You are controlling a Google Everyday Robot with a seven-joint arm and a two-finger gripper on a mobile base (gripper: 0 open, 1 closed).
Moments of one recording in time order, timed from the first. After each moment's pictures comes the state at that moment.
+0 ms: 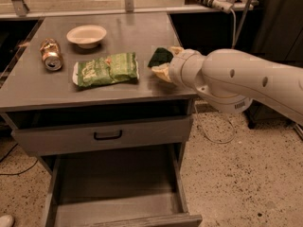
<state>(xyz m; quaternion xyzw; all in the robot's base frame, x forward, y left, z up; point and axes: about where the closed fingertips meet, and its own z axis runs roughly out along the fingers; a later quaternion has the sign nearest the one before) 0.669 -0.061 0.881 -0.41 0.71 -0.05 0.57</state>
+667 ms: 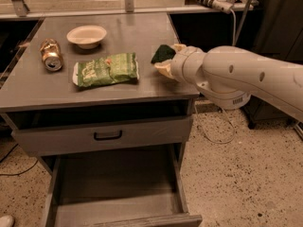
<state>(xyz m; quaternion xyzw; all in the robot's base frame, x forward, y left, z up) 0.688 -0.060 0.880 -0.40 0.71 -0.05 0.57</state>
